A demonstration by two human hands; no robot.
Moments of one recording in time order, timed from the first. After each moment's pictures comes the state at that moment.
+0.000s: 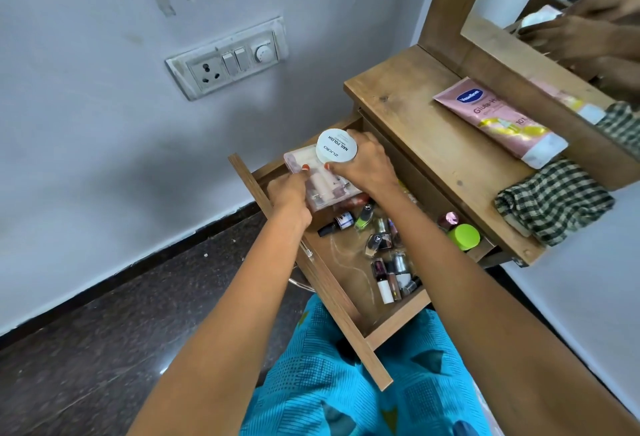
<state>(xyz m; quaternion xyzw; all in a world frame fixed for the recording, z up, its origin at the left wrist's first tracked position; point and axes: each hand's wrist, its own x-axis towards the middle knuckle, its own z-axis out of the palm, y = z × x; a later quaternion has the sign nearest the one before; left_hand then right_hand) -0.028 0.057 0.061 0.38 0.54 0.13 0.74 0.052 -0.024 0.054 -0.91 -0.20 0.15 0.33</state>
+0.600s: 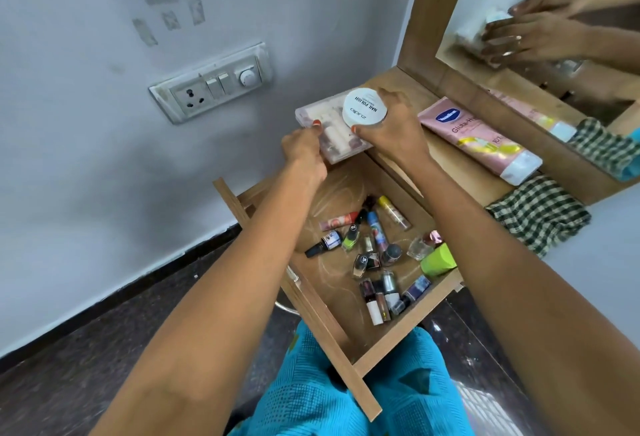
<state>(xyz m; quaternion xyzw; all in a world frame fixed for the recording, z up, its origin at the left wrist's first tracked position) 0.059 0.055 0.100 0.36 0.44 0.18 0.81 0.120 -0.049 0.104 -0.91 -0.20 0.02 0.35</state>
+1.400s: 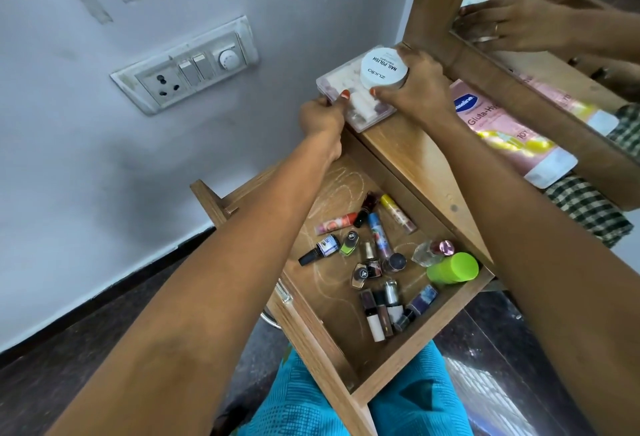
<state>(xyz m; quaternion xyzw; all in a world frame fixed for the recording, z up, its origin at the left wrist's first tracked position) 0.119 0.048 0.074 0.53 0.41 0.13 0.73 0.195 -0.052 0.087 -0.94 -0.19 0.00 0.28</state>
